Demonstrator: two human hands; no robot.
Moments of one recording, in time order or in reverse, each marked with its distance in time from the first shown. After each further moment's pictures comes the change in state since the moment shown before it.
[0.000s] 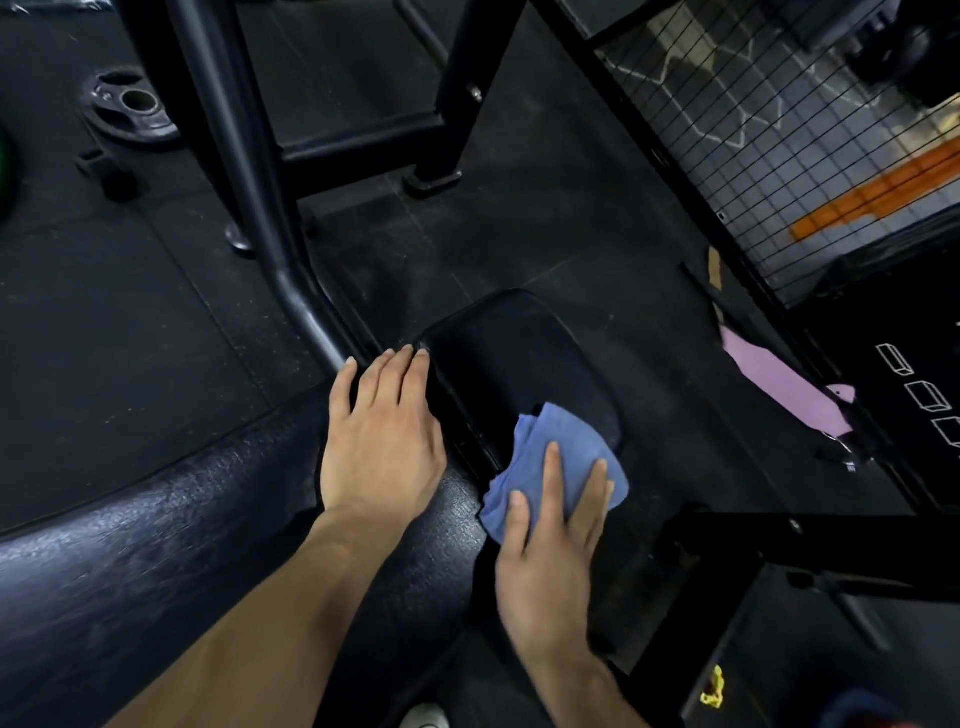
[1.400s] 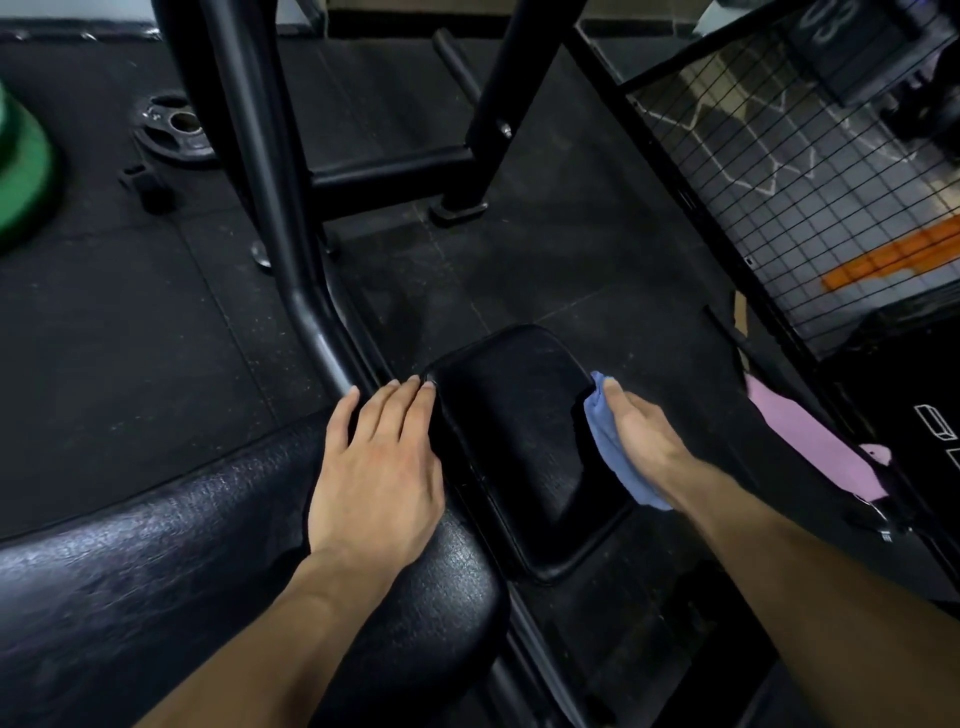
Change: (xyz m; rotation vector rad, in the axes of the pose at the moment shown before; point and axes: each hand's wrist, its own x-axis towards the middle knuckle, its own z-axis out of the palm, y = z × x) left_hand 0.001 -0.001 0.008 0.048 -0.031 -0.006; right_hand 0.223 0.013 -0.064 0.229 -0.432 0.238
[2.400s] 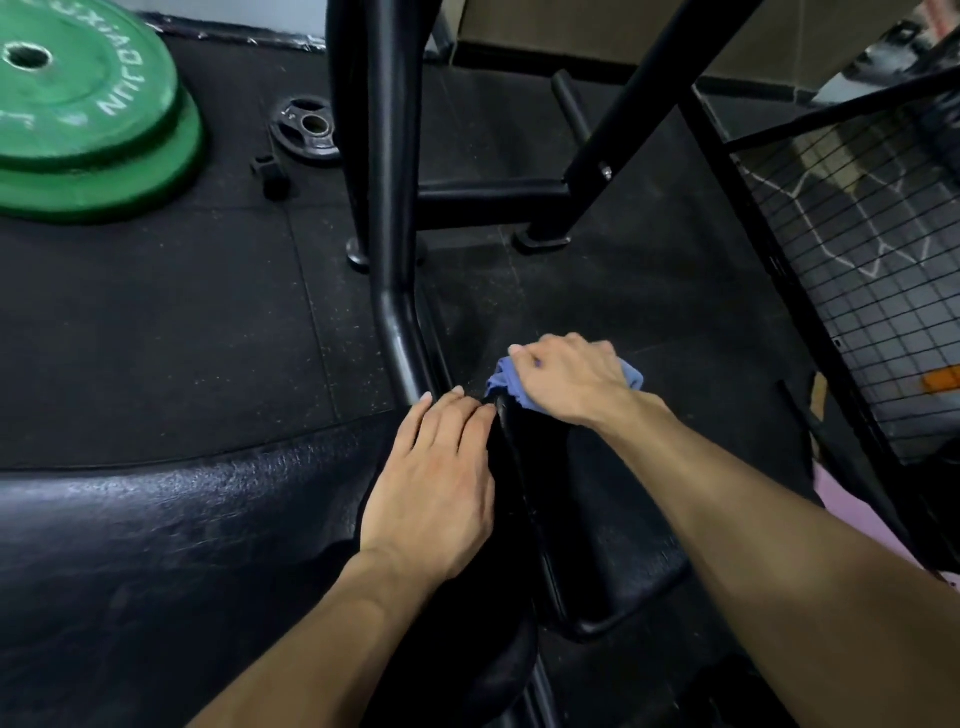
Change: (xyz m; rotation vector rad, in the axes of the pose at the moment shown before) left_hand -0.001 -0.001 0.004 -0.151 0.127 -0.014; right_hand 0.011 -0.148 0.104 -1.028 -0.087 -0.662
